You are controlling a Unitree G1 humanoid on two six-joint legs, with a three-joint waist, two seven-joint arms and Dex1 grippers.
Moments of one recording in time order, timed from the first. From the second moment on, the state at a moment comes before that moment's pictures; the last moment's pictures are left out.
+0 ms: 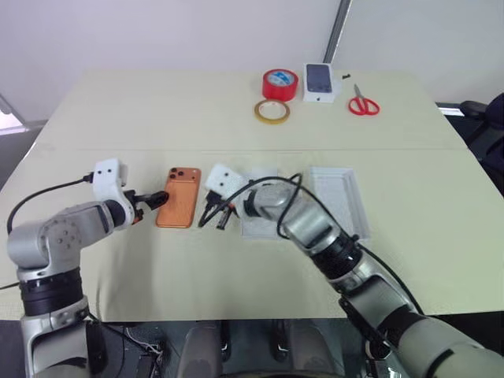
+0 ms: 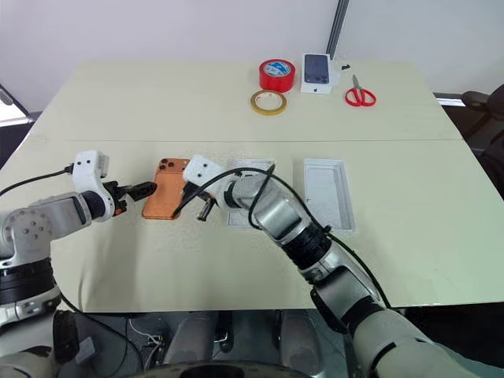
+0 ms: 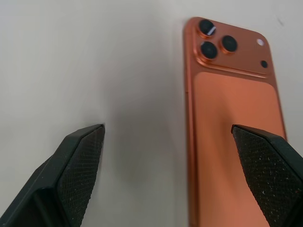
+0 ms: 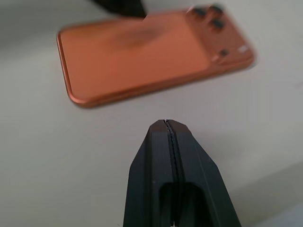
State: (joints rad) left arm -0.43 0.54 0.40 -0.15 -0.68 1.35 -0.12; right arm -0.80 -0.10 0.56 0.12 -0.02 0.81 0.61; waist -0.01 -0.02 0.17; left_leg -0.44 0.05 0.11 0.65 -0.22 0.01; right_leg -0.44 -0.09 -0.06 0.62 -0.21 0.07
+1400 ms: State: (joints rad) left arm -0.52 0.20 0.67 -0.20 -0.85 1.61 -0.01; right arm -0.79 -0.10 0.59 0.18 -0.13 0.71 0.65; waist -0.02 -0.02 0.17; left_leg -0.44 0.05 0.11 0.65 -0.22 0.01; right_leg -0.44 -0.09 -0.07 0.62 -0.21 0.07
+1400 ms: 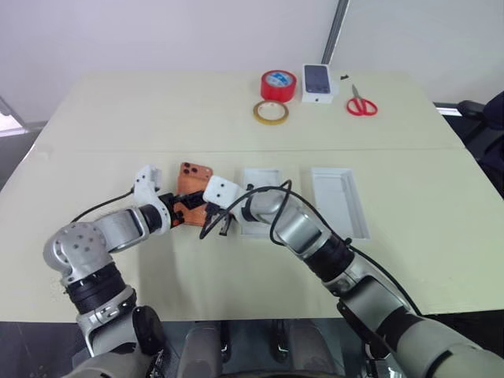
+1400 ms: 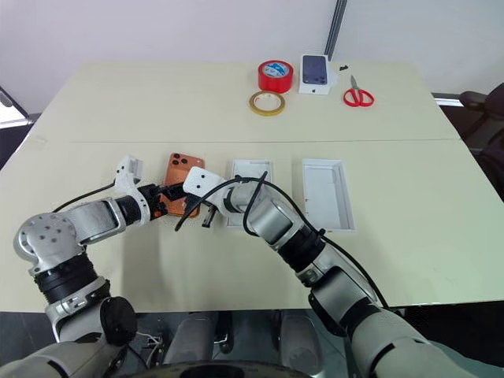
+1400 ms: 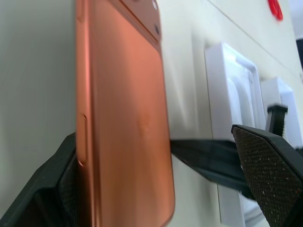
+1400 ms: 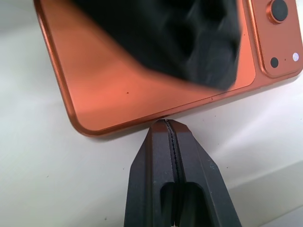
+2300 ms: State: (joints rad) left arm -0.55 0.21 0.78 -0.14 -0.98 1.61 0.07; right arm -0.78 -0.13 0.58 0.12 -0.14 0.73 0.68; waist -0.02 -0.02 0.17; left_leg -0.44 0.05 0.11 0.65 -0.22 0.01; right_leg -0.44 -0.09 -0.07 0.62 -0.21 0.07
